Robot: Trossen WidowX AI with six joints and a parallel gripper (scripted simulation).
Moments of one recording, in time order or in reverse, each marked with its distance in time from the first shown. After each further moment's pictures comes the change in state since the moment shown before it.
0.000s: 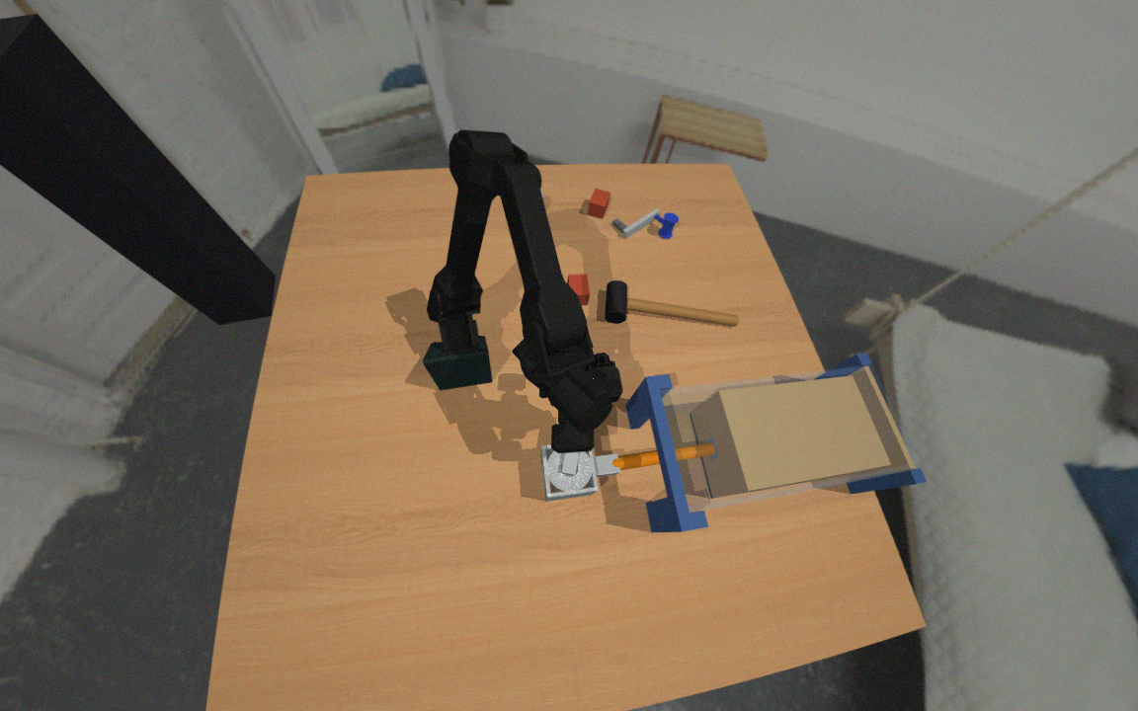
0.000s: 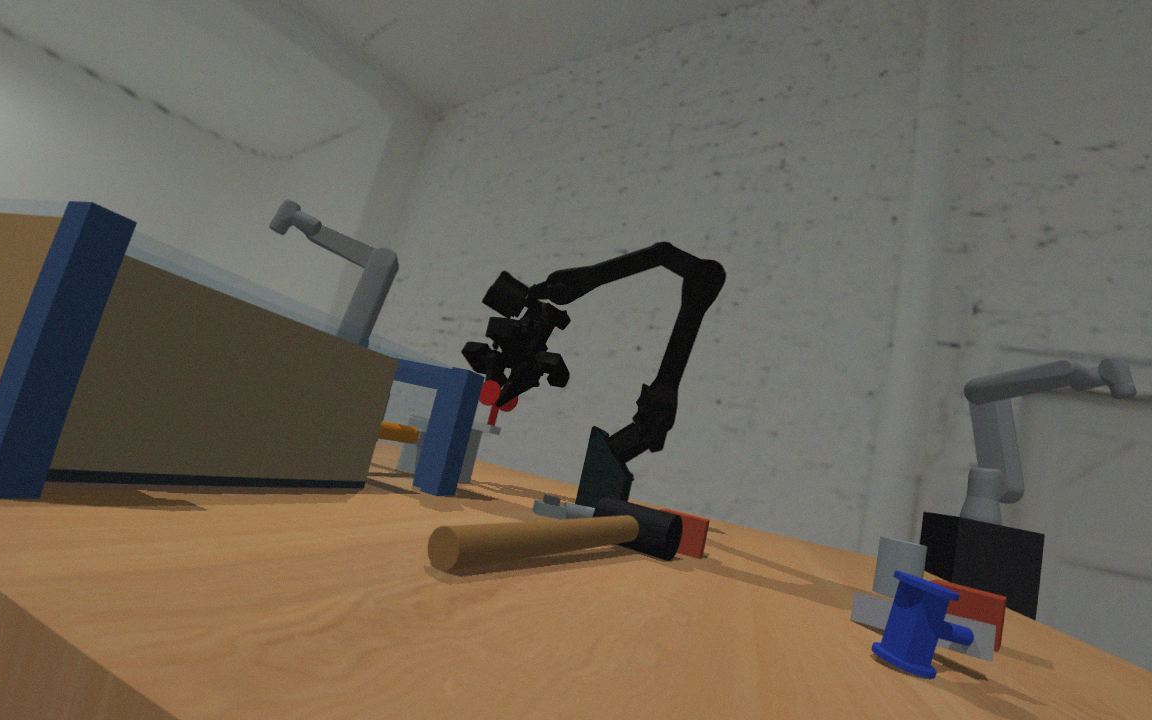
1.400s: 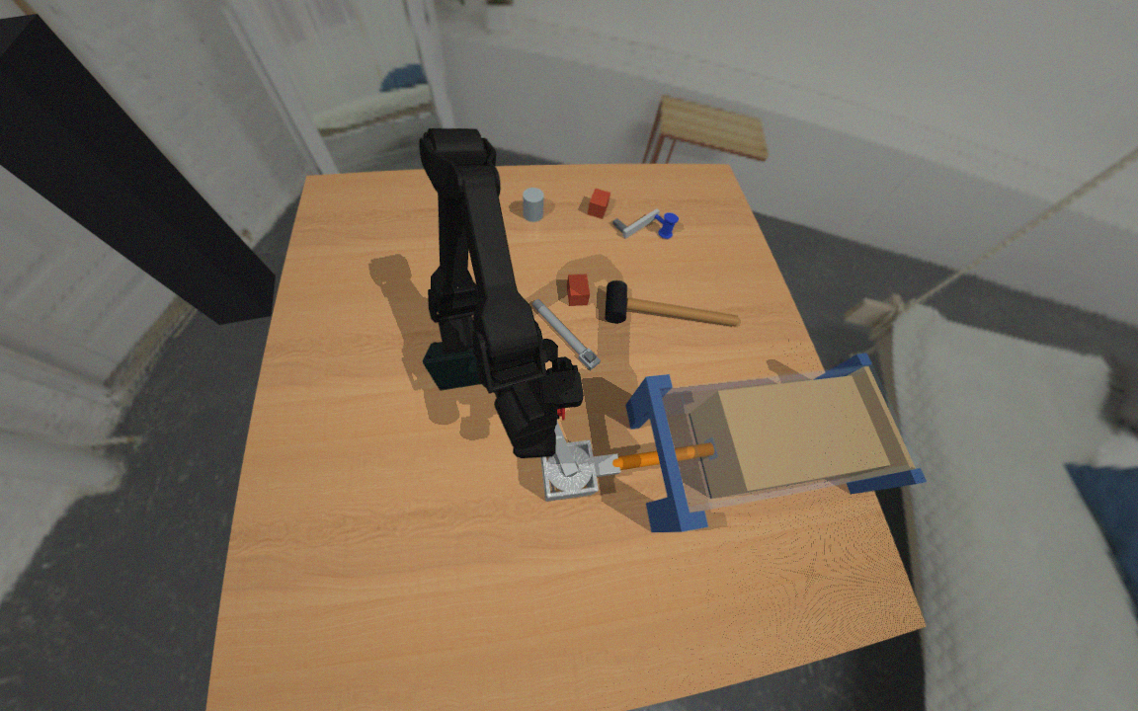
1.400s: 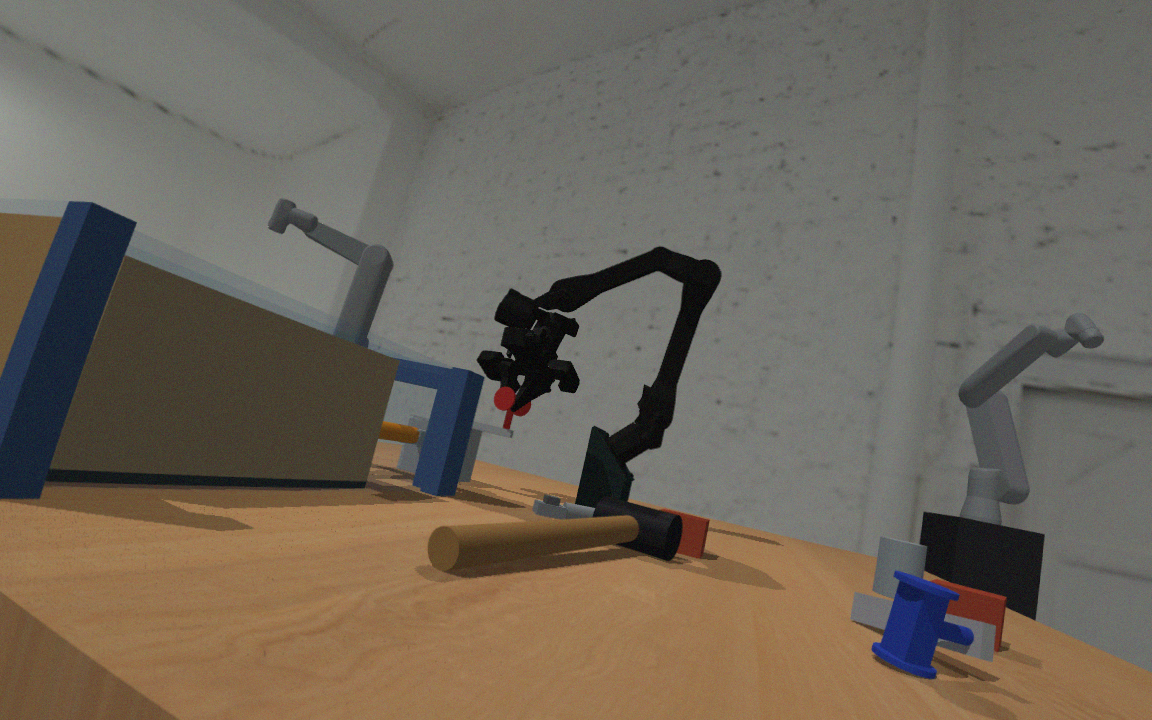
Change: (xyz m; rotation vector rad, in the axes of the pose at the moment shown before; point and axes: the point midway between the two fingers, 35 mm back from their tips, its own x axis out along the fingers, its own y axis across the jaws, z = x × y) arm -0.025 -0.010 -0.052 0.008 -0.006 0.009
